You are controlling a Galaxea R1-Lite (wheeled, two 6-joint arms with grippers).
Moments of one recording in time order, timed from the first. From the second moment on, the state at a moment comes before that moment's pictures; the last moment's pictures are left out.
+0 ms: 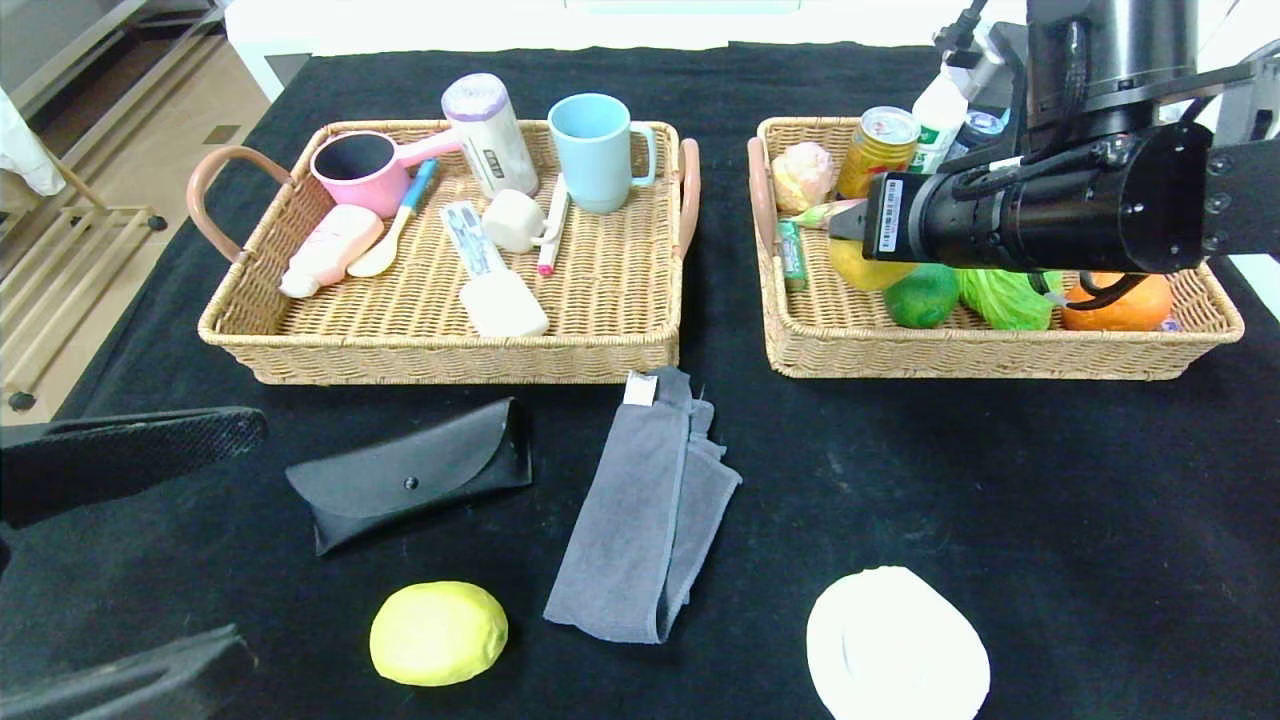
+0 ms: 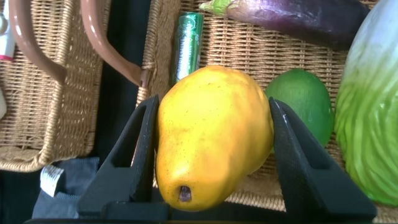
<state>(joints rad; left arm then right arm) -0.54 0.87 -0.73 -0.13 -0.42 -0.01 0.55 1.83 -1.77 0.22 -0.34 0.23</state>
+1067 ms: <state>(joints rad) -0.54 0.87 -0.73 -0.13 -0.42 -0.01 0.52 1.89 -1.81 0.22 -0.34 0.22</state>
